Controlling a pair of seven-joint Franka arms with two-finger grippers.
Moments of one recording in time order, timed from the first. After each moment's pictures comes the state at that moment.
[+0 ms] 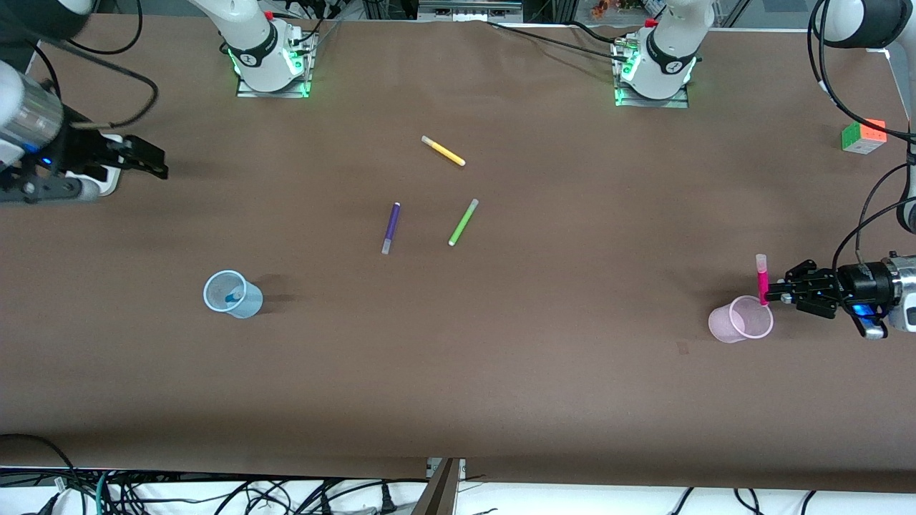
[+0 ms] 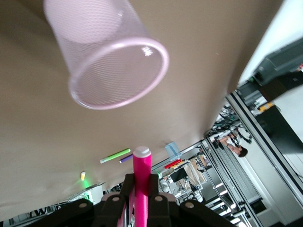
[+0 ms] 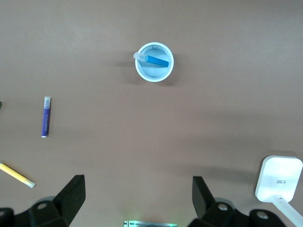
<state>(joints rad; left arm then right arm) 0.55 0.85 -0.06 -1.31 -0.92 1.45 -0.35 0.14 0.02 -0.09 -1.62 0.01 1.54 0.01</state>
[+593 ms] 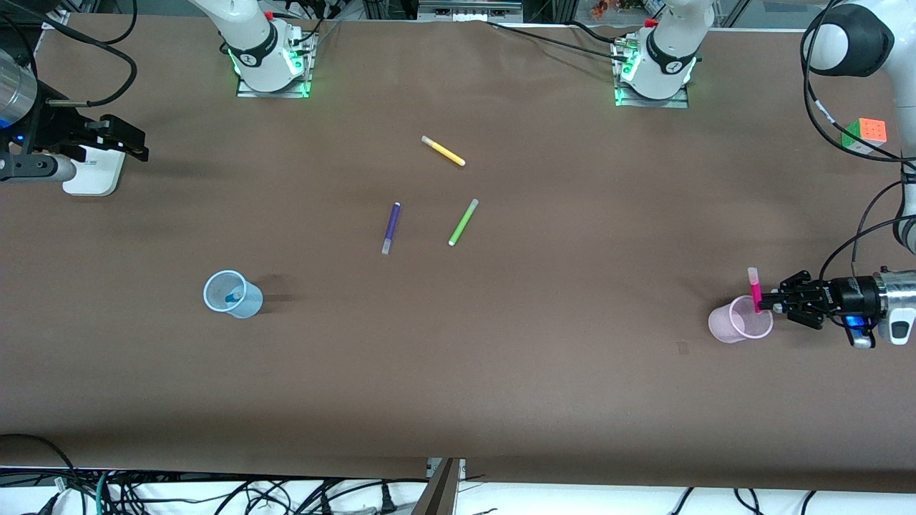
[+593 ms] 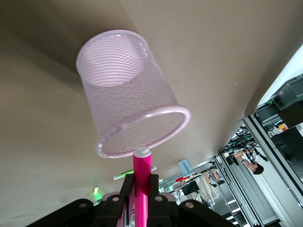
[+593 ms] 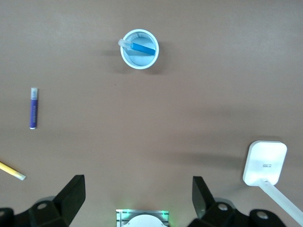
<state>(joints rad) 0.53 0.98 -0.06 -1.12 -0.84 1.45 -0.40 0.13 -0.01 -0.09 -1.63 -0.04 1.48 0.01</state>
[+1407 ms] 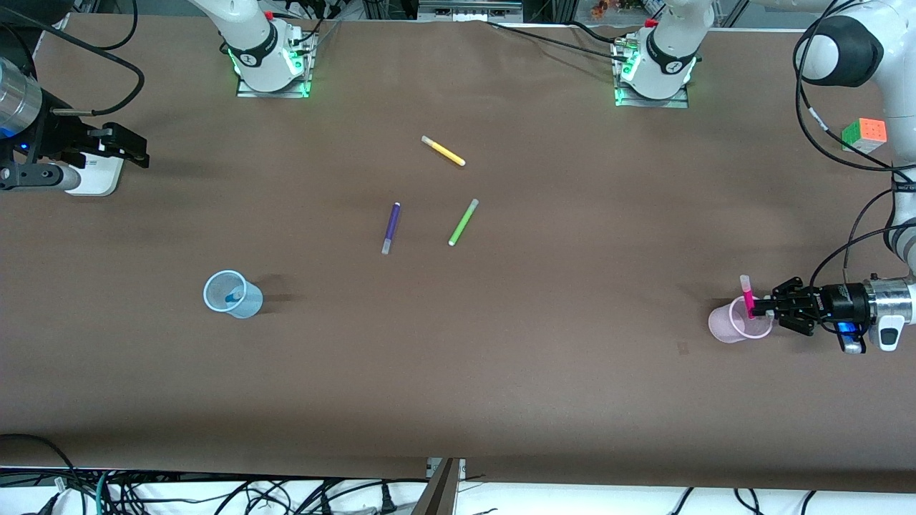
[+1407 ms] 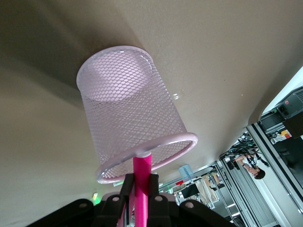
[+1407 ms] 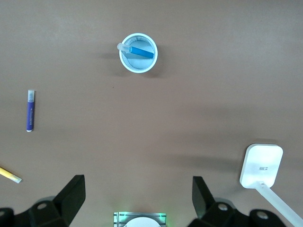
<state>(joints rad) 0.52 1.03 -0.05 -1.10 -0.84 1.47 -0.41 0.13 0.02 -0.08 -1.60 -0.04 1.48 0.01</state>
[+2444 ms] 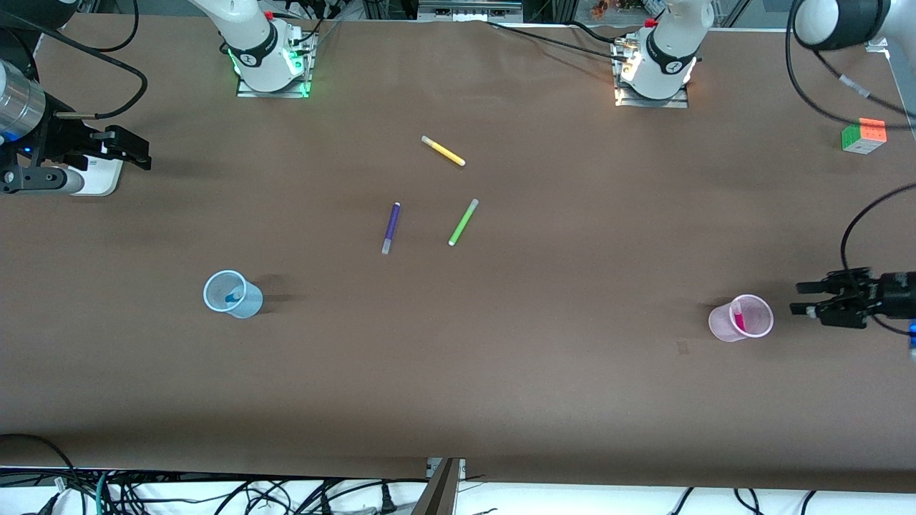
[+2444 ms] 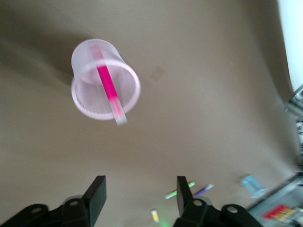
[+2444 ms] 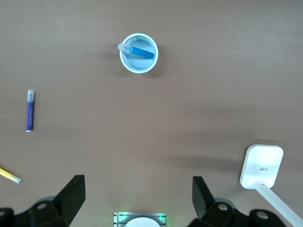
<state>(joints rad) 0.39 0.75 -0.07 -0.99 -0.50 1.37 -0.35 0.13 0.03 -0.08 -1.59 -0.04 1.48 0.01</state>
